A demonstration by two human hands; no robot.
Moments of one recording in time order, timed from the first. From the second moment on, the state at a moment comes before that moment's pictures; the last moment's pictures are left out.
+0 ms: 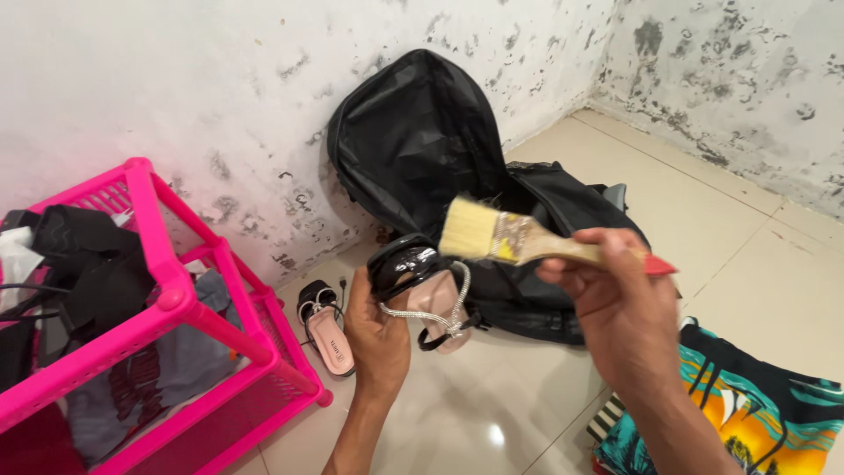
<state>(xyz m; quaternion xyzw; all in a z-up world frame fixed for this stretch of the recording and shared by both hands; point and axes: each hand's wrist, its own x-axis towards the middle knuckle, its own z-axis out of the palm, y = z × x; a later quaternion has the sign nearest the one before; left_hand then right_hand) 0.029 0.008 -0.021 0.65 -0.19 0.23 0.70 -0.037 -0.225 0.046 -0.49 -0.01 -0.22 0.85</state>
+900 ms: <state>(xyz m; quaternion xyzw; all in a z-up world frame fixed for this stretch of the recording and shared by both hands) 0.062 0.074 -0.026 0.44 -0.11 0.03 0.89 -0.002 -0.223 0.021 -0.50 0.05 -0.12 0.86</state>
